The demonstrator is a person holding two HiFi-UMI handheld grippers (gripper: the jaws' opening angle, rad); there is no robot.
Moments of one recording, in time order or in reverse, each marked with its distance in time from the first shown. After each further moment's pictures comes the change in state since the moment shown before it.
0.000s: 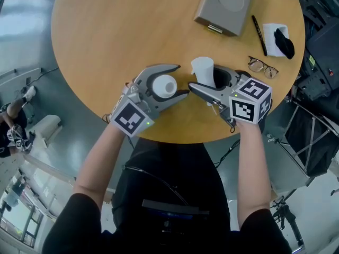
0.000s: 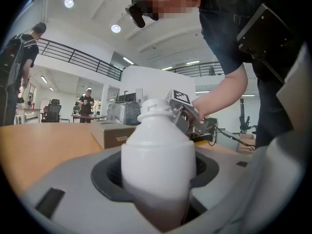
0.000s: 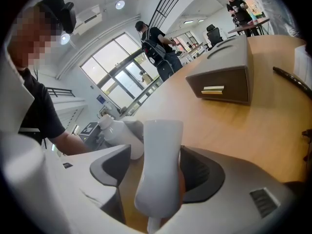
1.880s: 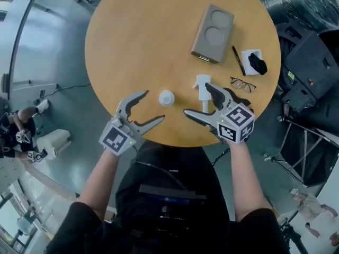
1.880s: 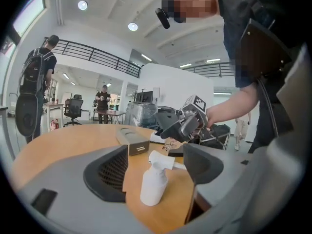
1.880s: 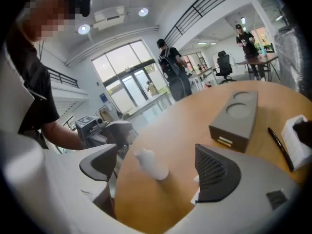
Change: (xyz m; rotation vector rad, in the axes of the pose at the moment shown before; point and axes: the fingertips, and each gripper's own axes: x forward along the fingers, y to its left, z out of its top) left arm -0.140 -0.007 0.148 -0.112 0.036 0.193; right arm -0.080 0.142 0.086 -0.205 -0.151 -0.073
